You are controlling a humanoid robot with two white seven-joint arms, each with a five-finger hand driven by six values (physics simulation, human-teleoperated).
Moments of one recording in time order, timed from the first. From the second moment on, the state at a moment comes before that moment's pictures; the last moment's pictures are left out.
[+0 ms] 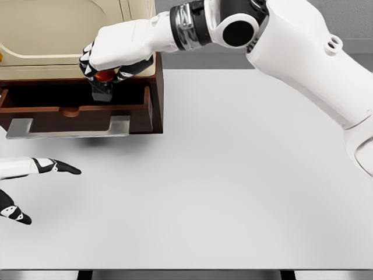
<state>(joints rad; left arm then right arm) -0.31 1.45 -0.70 -1.76 0.53 -0.61 -0.61 -1.38 -0.20 1.09 -1.18 0.18 -0.61 0.61</state>
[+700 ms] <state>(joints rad) -0.31 1.45 -0.70 -1.76 0.53 -0.61 -0.61 -1.39 -0.11 1.11 -1.04 0.19 -0.61 0.61</state>
